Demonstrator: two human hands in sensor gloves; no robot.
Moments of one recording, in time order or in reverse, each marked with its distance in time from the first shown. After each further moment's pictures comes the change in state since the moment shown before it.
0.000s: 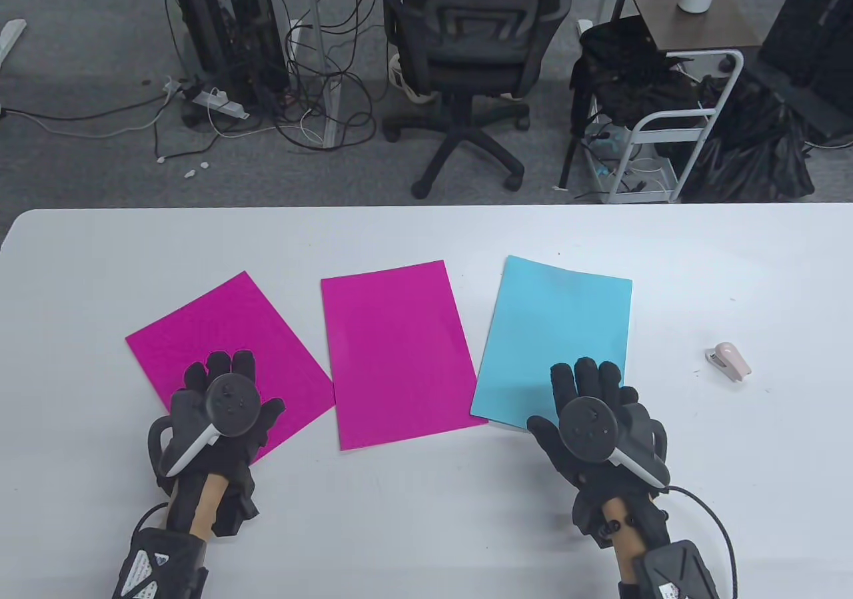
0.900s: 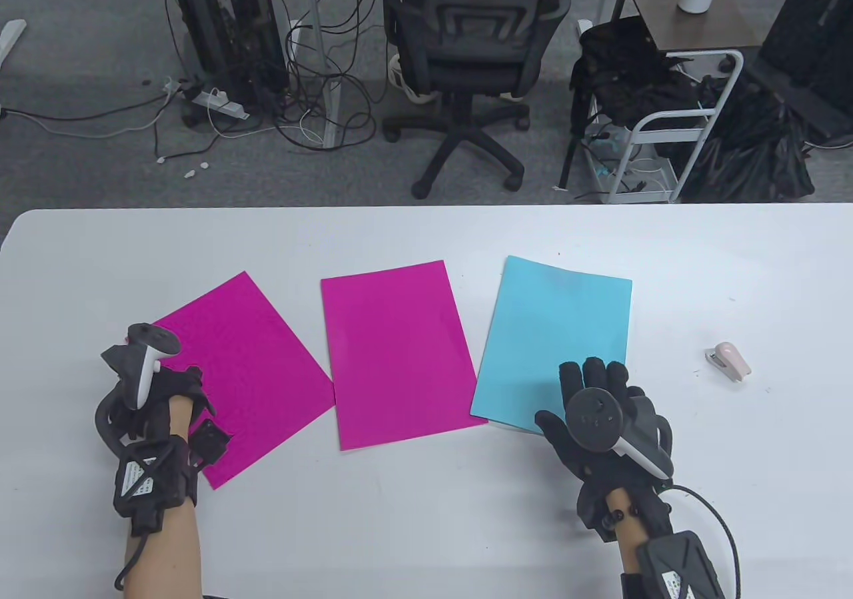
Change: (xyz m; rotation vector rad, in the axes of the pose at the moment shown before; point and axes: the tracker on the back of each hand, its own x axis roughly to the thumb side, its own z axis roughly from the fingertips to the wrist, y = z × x) left_hand -0.103 -0.003 -0.075 -0.149 0.779 0.180; right_hand -0.013 0.004 -0.008 0.030 0.052 -0.002
